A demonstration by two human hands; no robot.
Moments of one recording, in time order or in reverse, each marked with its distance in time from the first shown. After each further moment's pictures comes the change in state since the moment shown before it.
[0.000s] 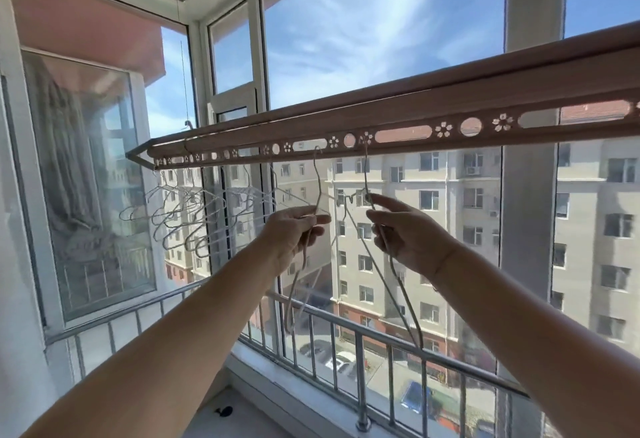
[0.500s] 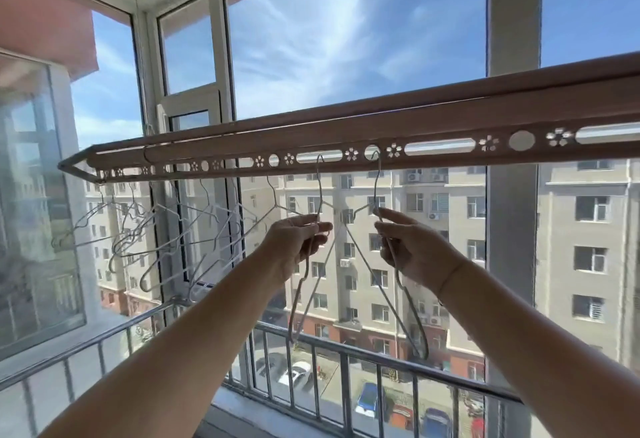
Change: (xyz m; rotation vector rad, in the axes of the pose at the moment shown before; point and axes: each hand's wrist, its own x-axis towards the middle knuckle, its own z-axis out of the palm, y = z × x) left_hand 0.095 -0.004 -0.052 -0.071 -0.173 -0.046; right_hand 0.076 0.028 0.030 0.027 0.216 -0.031
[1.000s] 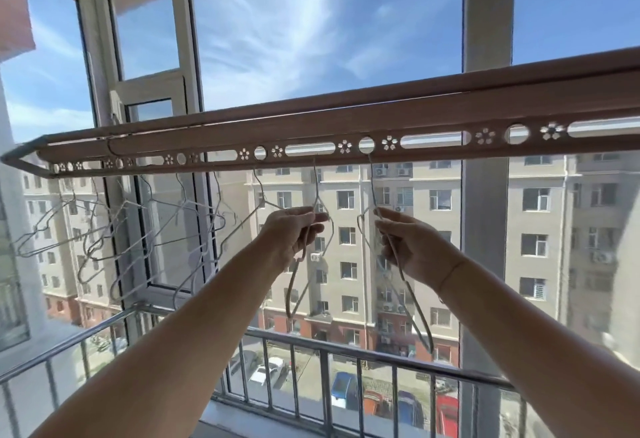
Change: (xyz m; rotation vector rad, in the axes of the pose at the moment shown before) left_hand 0.044 -0.006 0.002 -0.069 -0.054 -0.036; right_hand 0.015 0.007 -0.015 -0.090 0.079 -0.010
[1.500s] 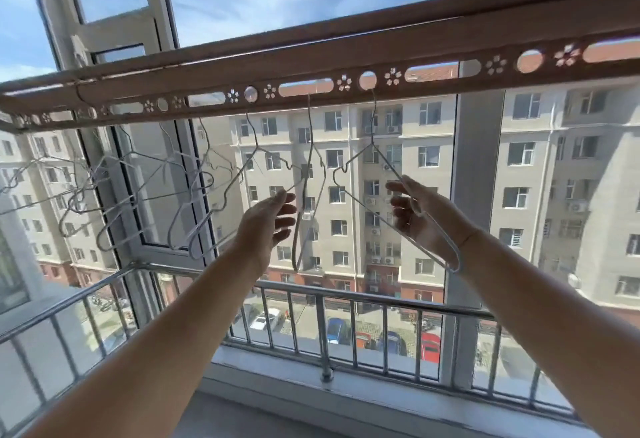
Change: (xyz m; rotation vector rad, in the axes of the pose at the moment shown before) left_hand -0.038 -0.060 -0.046 0.076 0.039 0.025; right_hand -0.029 0.036 -0.025 0.022 0.130 0.057
